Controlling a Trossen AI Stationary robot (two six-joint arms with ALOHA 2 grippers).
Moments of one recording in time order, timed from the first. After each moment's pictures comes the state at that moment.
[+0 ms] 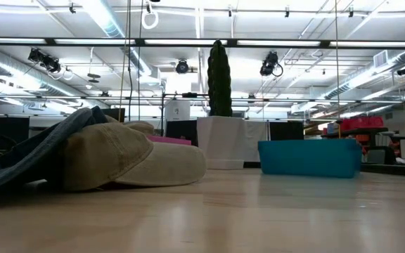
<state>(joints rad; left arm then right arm) 0.06 1.18 1.01 0.66 -0.39 -0.69 0.21 0.89 0.64 0.99 0.35 0.19</state>
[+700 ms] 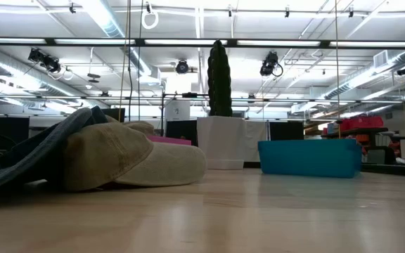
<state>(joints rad) 0.06 1.47 1.14 1.00 -0.31 -0.53 0.09 1.11 0.85 0.99 0.23 0.25</state>
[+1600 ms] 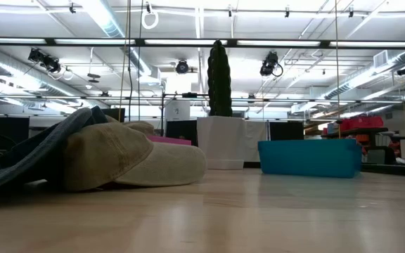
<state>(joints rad) 0.04 1.51 1.20 0.99 -0.18 -0.38 0.05 1.12 0.85 1.03 0.23 0.31</state>
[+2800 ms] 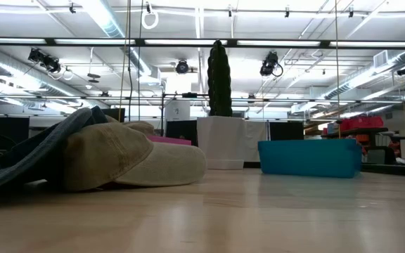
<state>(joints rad) 0.05 1.53 1.20 1.00 -0.17 -0.32 0.05 1.15 0.85 0.96 0.22 0.36</state>
